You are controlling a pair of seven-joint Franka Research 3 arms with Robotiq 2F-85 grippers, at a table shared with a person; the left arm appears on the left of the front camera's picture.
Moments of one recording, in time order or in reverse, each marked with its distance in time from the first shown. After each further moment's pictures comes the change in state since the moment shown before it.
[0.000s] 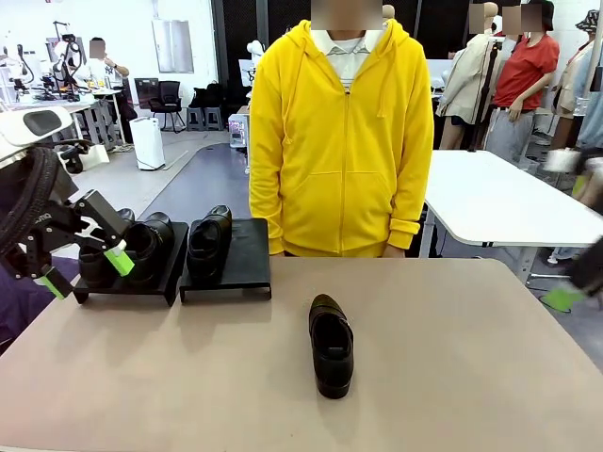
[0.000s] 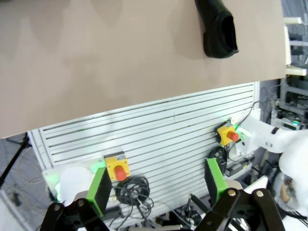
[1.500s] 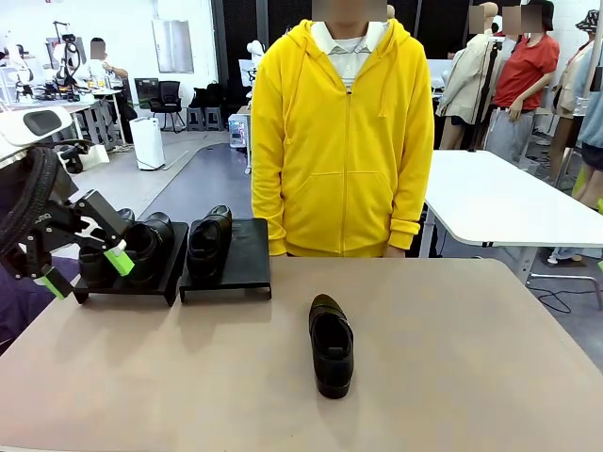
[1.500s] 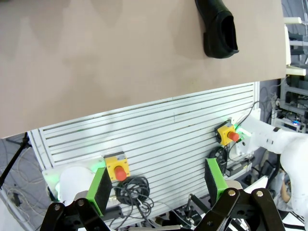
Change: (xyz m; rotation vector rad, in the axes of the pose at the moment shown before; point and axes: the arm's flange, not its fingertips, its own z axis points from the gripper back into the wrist) left arm 0.000 0.000 0.000 0.000 0.000 0.000; right arm -0.032 -0.050 0.019 0.202 -0.186 -0.276
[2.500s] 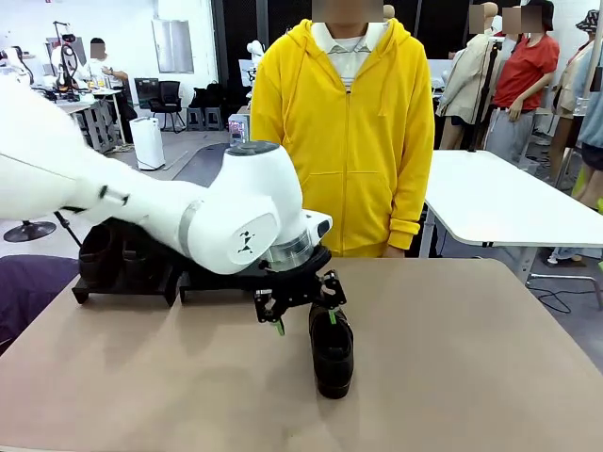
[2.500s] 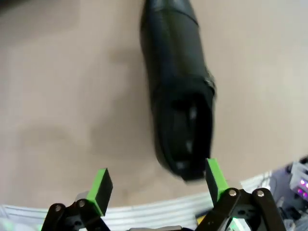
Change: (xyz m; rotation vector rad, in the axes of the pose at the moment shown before) left arm 0.118 -0.200 -0.287 0.193 -0.092 0.066; right arm 0.000 0.000 0.001 -0.002 0.002 0.001
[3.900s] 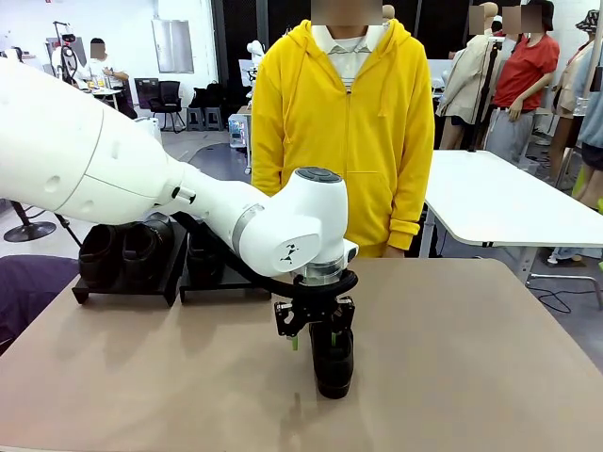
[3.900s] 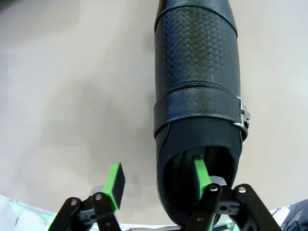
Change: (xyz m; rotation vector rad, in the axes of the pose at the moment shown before) left arm 0.013 -0.035 -0.061 0.207 0.051 0.026; right arm 0.000 0.000 0.000 0.000 0.000 0.001
